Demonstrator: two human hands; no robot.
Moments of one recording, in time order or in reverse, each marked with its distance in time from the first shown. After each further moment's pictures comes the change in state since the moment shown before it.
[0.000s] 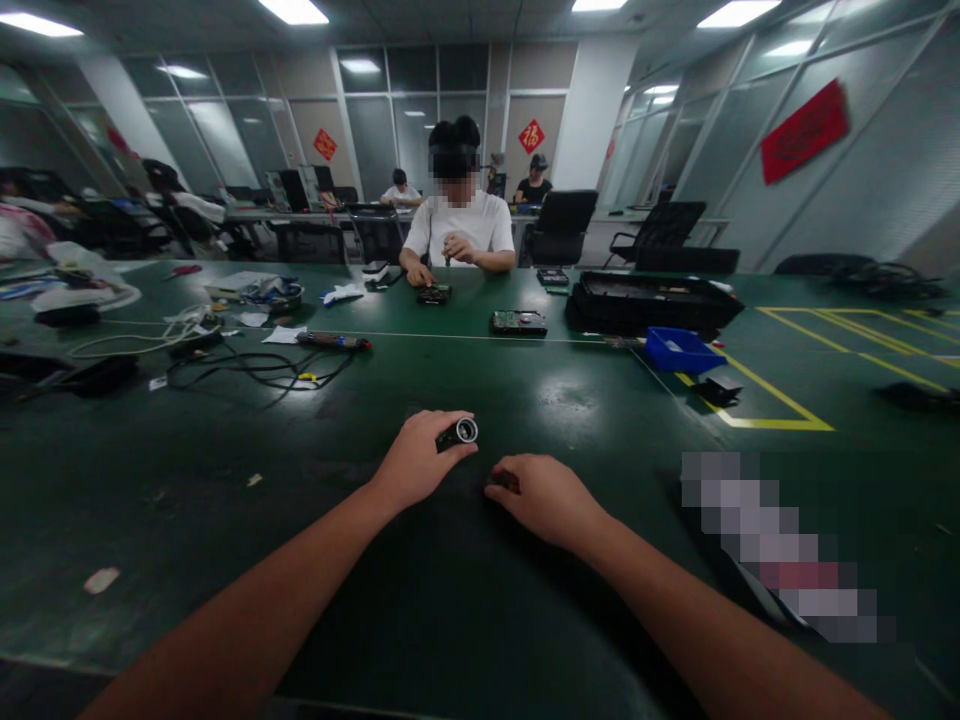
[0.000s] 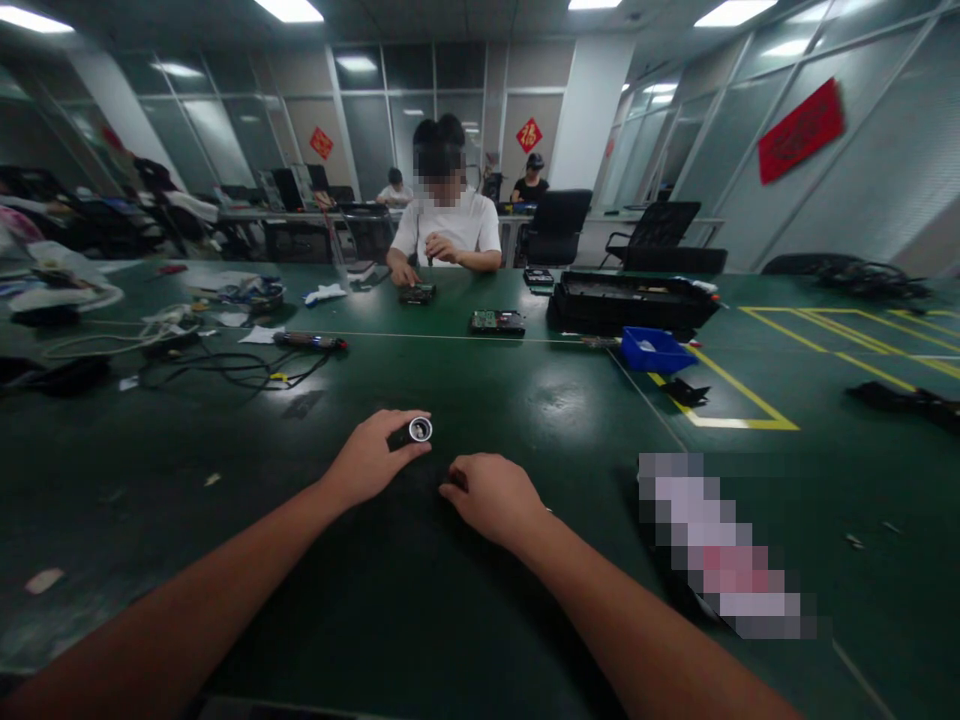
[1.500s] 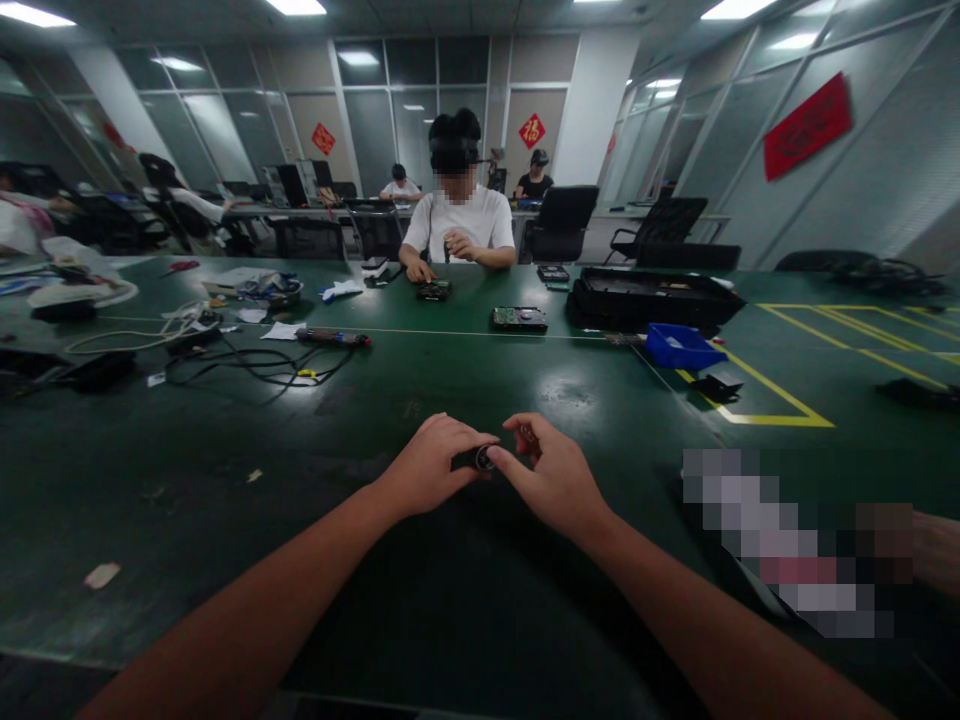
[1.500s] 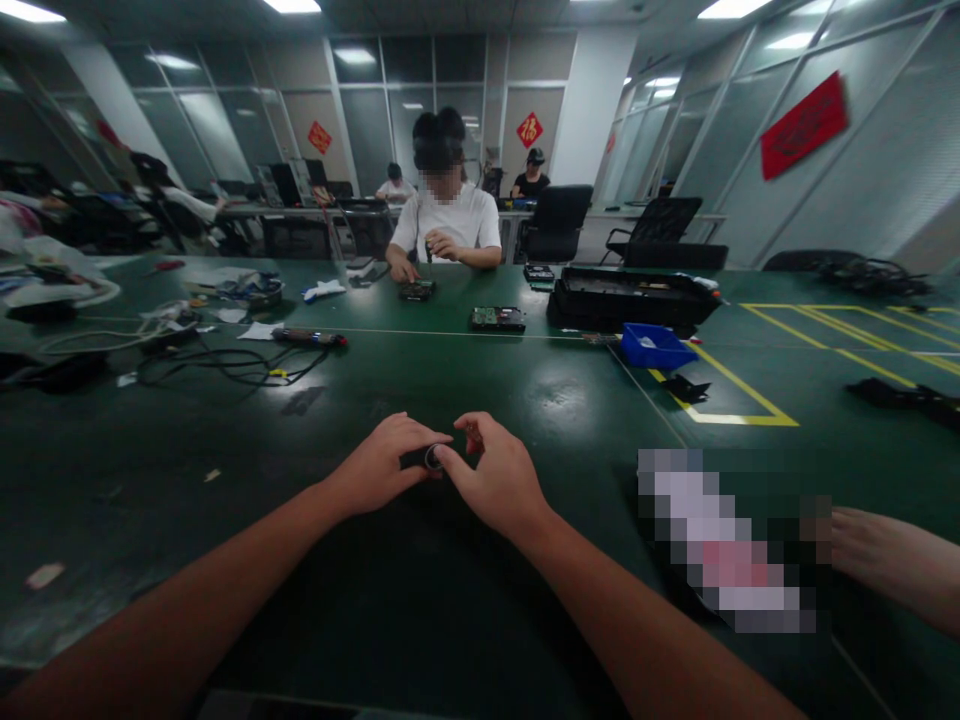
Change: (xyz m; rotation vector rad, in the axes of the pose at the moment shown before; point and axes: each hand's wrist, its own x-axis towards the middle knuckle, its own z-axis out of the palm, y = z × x) left_hand -0.005 0.009 -0.001 0.015 -0.234 0.246; right_hand -0.002 -0.006 -0.002 0.364 0.459 -0.007
